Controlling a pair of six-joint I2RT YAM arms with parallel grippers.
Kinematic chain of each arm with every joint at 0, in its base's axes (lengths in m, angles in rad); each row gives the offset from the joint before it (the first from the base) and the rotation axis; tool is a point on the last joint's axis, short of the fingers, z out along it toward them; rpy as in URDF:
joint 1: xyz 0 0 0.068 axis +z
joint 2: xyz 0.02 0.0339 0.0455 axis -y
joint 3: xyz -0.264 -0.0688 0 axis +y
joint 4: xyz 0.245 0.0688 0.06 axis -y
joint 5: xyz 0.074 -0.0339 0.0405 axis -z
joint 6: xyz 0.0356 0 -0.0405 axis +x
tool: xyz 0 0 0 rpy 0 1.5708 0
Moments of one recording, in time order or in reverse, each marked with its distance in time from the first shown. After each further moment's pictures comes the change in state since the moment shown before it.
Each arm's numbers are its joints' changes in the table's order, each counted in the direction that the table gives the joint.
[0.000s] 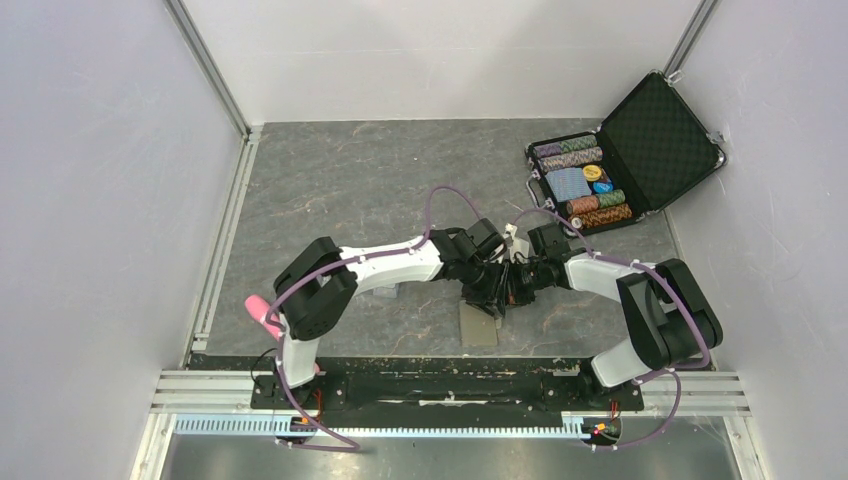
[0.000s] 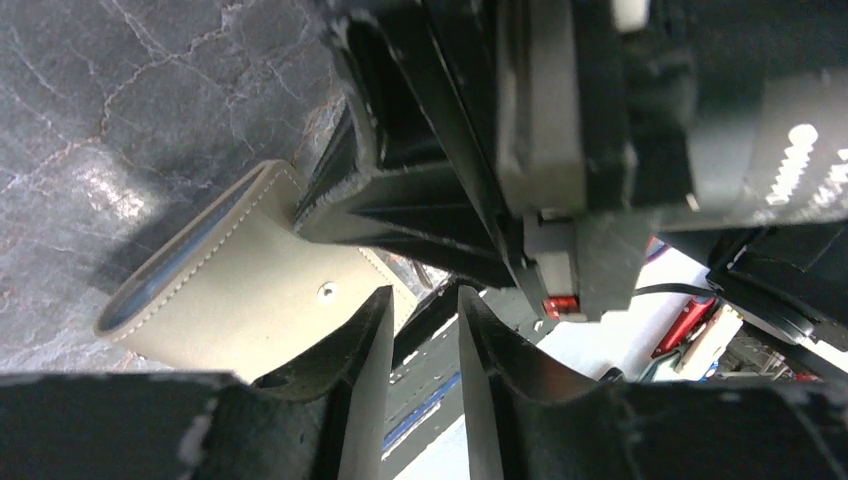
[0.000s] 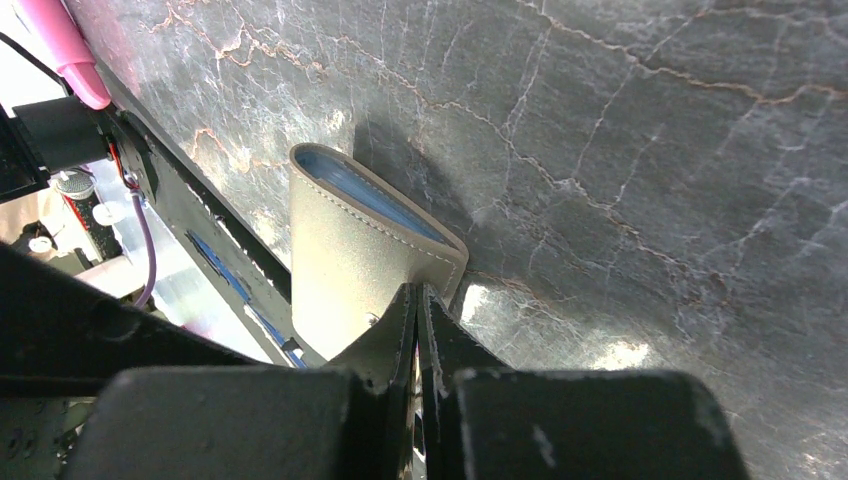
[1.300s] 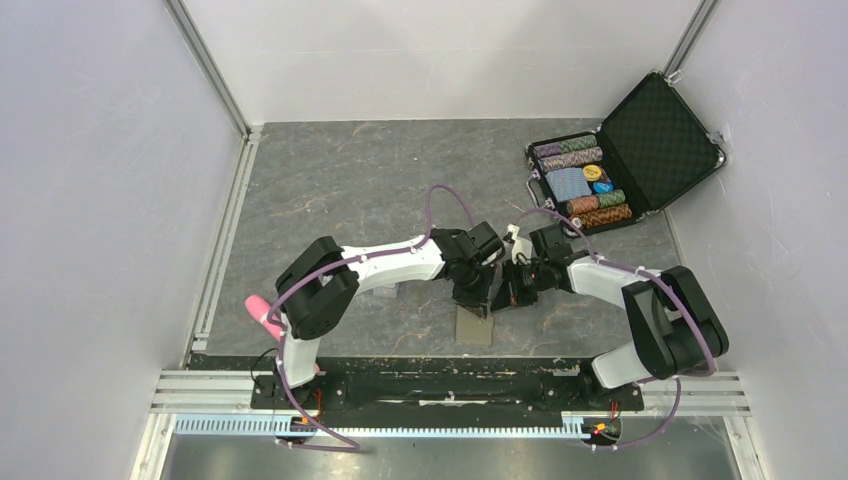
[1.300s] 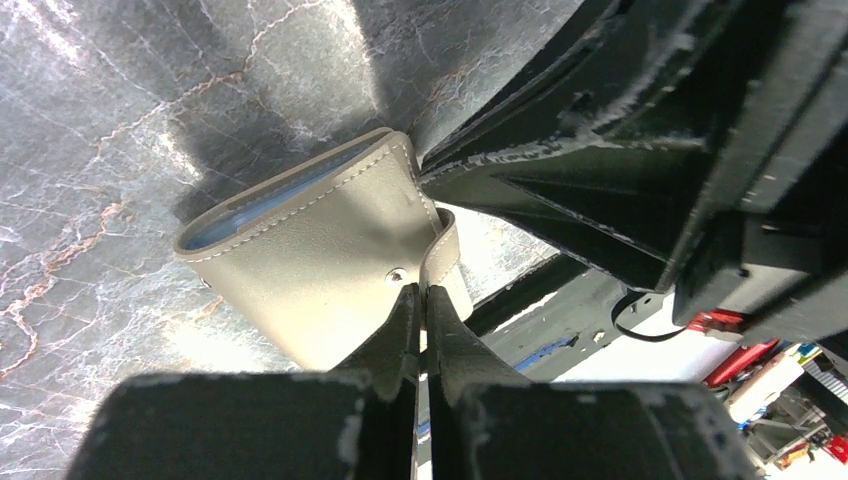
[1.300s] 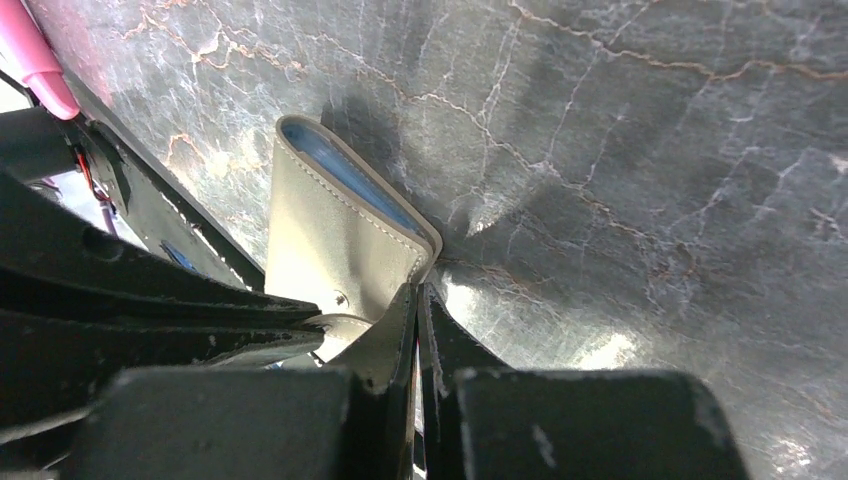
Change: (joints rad) left arm 0.000 -0.024 -0.030 -0.148 -0.115 0.002; right arm 0.002 0.040 0.019 -0.003 0.046 -0.003
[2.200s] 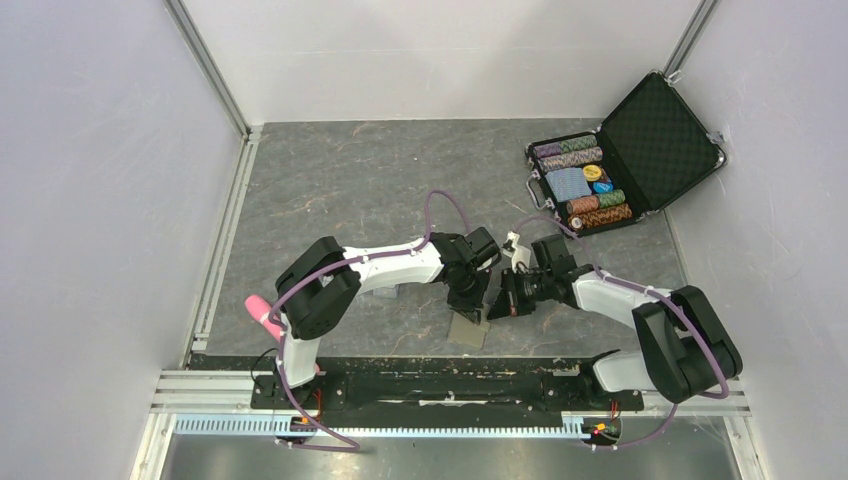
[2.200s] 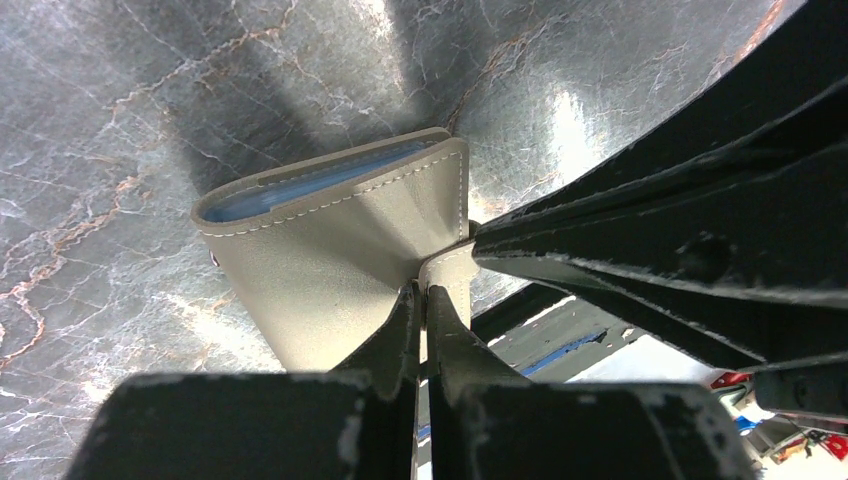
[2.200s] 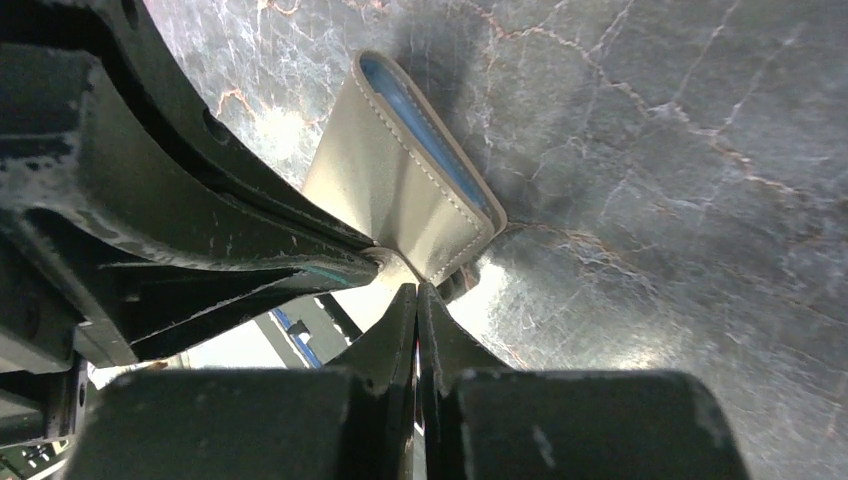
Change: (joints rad) left arm 0.000 0.000 0.043 -0.010 0.000 0.001; right arm 0.029 0.119 0.095 0.064 -0.073 0.038
